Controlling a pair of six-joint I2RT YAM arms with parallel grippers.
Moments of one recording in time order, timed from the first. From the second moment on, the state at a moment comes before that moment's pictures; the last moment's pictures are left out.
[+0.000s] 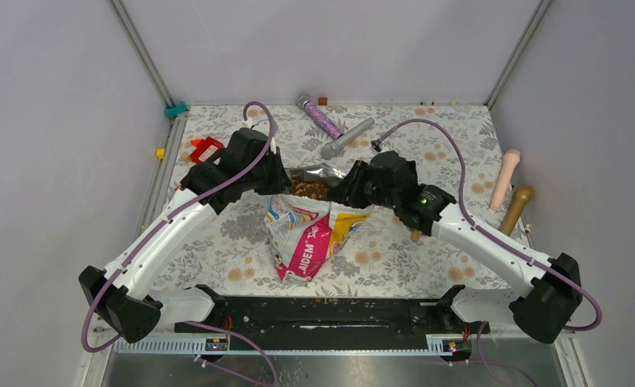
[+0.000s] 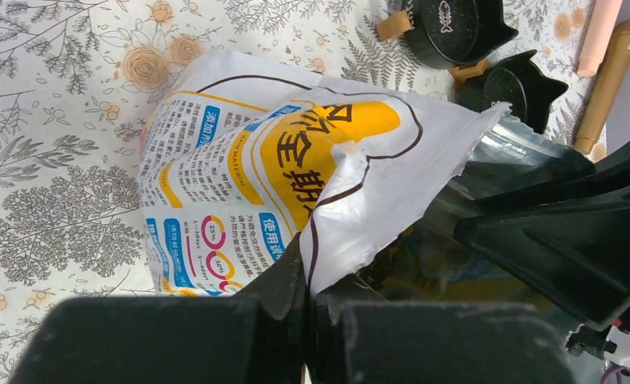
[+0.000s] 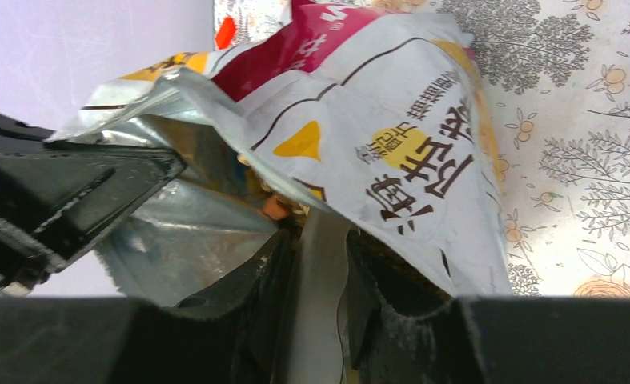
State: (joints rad) left arm -0.59 1.23 1.32 -0.80 -0.01 -0.57; right arm 0.75 1.24 1.04 -0.35 -0.06 1.00
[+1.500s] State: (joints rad) left arm -0.58 1.21 1.31 -0.83 0.02 -0.49; right arm 0.78 0.91 1.01 -0.44 0.09 1.02
